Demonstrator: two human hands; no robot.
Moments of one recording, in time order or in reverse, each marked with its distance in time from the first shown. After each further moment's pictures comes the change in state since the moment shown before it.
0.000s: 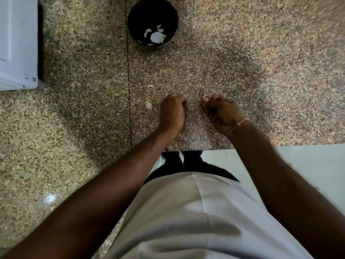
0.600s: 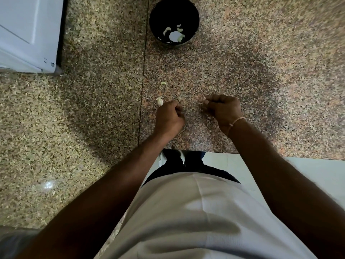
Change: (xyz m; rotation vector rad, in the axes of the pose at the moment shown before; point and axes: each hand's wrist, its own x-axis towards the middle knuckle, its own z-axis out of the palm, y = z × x) left_hand -0.030 -0.039 -0.024 -0.192 -0.051 -0.157; right_hand 0.010 0.014 0.021 -0.468 0.050 -0.150
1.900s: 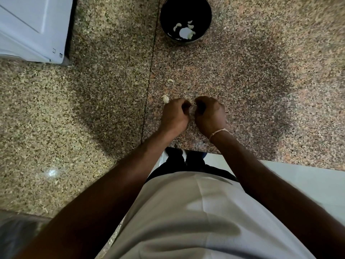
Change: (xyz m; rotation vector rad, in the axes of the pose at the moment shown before) left_hand 0.005 0.002 0.003 -0.053 0.005 -0.014; right_hand -0.022 0.018 0.038 -0.947 0.031 -0.632
